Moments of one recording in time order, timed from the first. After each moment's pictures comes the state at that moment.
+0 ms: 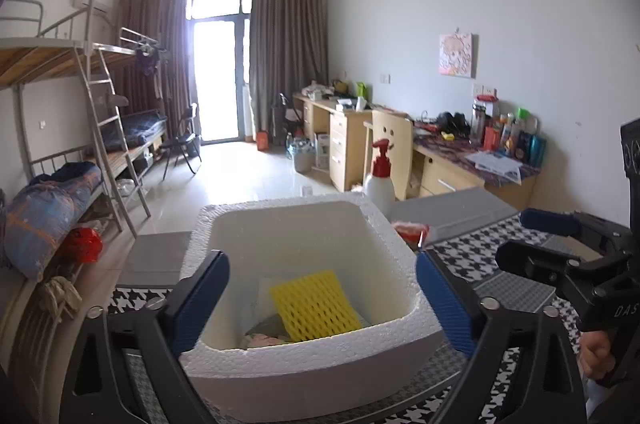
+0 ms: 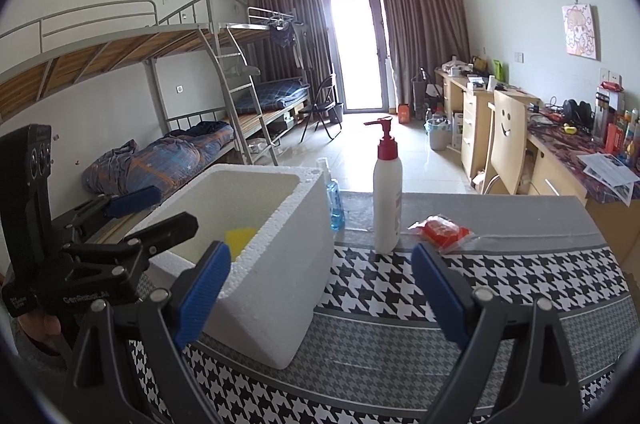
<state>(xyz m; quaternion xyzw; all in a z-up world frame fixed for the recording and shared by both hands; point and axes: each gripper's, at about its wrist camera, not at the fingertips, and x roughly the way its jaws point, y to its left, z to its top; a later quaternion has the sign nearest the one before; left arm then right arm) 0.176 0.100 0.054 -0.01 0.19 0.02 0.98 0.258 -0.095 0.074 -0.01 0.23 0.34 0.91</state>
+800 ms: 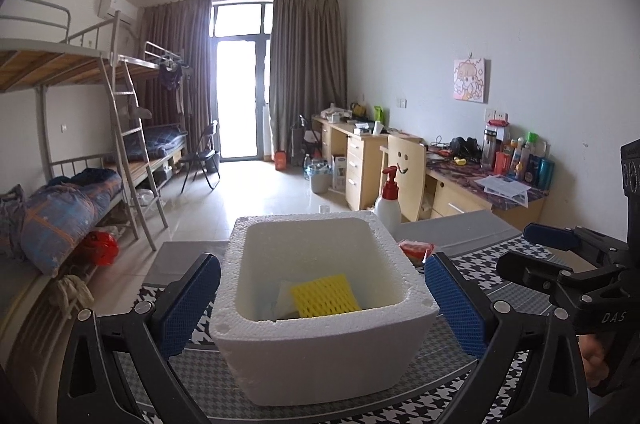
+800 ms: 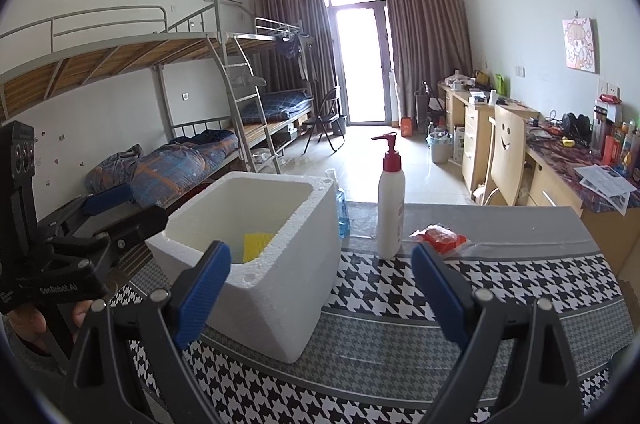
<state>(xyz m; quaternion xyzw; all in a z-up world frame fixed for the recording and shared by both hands) 0.133 0.094 0.068 -0.01 0.15 0.05 0.99 0.230 -0.099 0.083 -0.02 0.20 0.35 0.92</state>
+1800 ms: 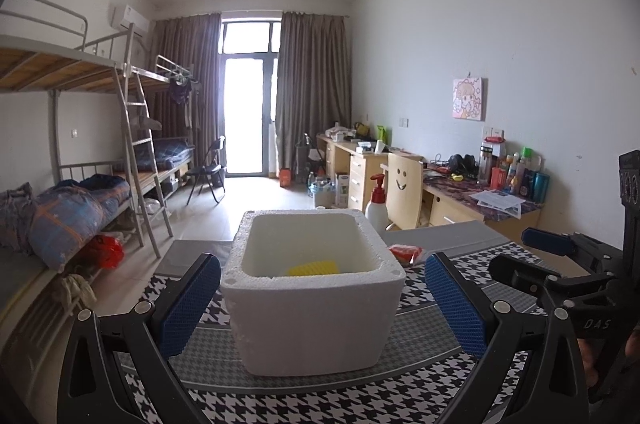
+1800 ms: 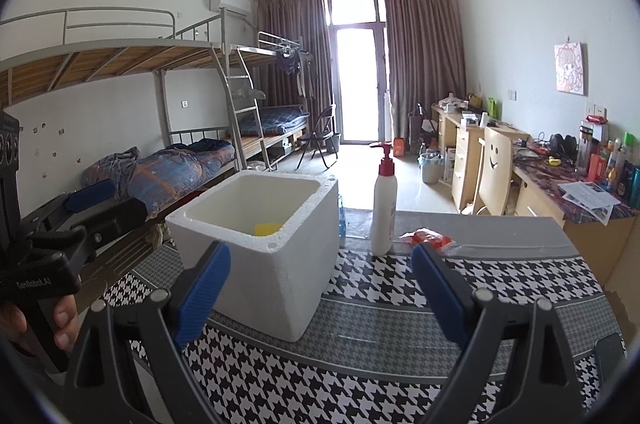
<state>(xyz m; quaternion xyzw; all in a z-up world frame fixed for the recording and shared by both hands) 0.079 0.076 0.057 -0.02 0.12 0.07 0.99 0.180 -0.117 0.075 -0.03 0.16 0.33 0.93</state>
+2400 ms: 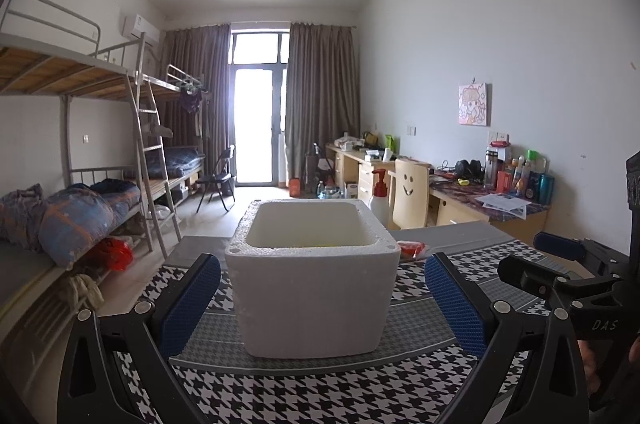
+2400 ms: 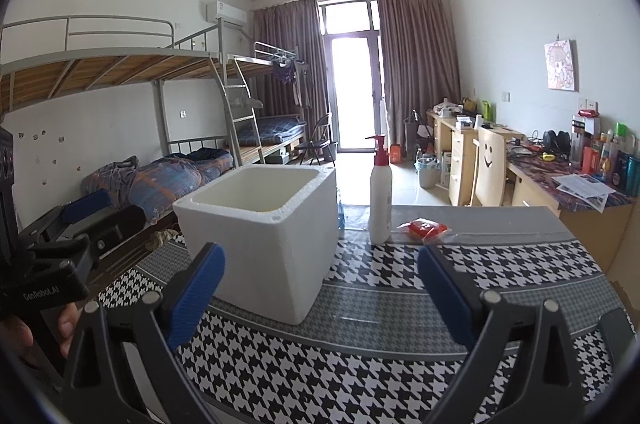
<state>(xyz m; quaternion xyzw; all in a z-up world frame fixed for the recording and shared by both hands) 0.056 0.064 0.035 -0.01 0.09 0.08 0.99 0.158 -0.134 0.053 -0.01 0.14 0.32 0.93</state>
